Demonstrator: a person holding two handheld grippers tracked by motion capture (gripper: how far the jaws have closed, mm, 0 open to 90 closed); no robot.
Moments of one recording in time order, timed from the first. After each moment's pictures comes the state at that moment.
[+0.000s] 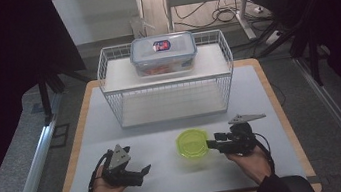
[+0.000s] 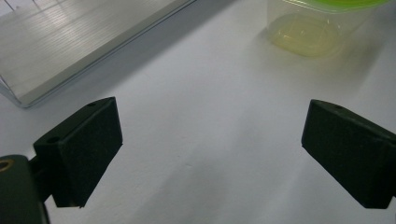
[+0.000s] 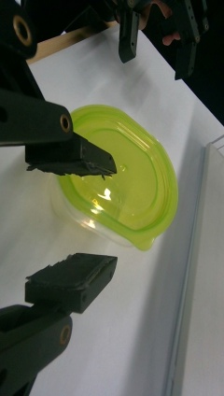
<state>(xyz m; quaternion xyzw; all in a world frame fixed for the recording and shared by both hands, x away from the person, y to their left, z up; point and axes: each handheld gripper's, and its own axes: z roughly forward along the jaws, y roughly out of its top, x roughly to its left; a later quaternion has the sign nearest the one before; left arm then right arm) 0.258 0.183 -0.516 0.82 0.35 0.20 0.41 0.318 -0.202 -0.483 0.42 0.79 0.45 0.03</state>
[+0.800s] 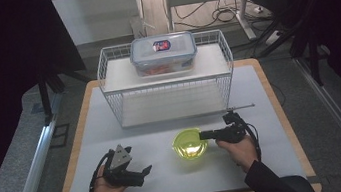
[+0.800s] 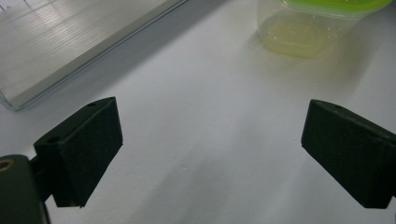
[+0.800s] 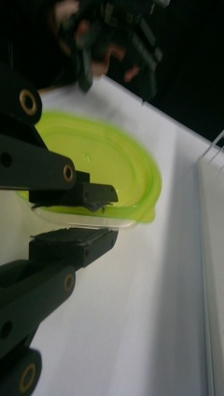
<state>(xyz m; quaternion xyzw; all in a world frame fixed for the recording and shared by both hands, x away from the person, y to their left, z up) 0.259 0.181 -0.517 0.83 0.34 0.19 0.40 0.365 -0.194 -0.503 0.47 0.74 0.46 -0.12</state>
